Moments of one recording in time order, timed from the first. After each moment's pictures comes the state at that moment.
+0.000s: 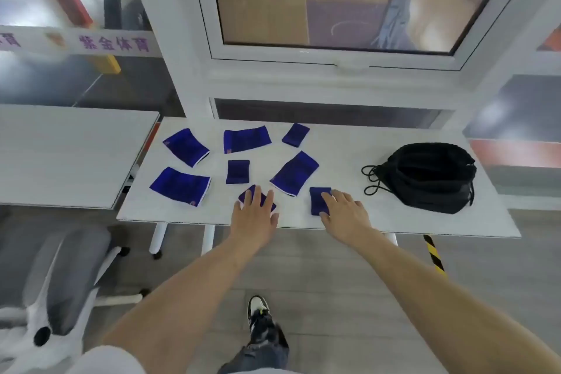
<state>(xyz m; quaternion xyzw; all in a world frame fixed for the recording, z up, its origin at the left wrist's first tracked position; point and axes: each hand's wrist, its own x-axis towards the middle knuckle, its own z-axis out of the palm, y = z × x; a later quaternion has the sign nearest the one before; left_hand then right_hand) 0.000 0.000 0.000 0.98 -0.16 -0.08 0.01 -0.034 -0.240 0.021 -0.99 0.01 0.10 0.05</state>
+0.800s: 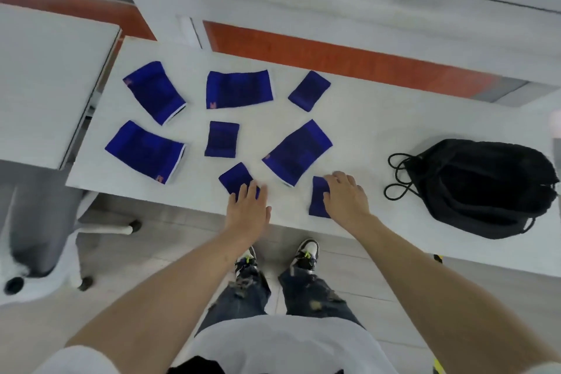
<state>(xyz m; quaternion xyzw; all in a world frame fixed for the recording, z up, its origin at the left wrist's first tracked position) 0.108 -0.050 -0.124 0.96 -0.08 -0.28 0.00 0.131 -0.300 -0.111 -0.97 0.01 0.23 0.10</state>
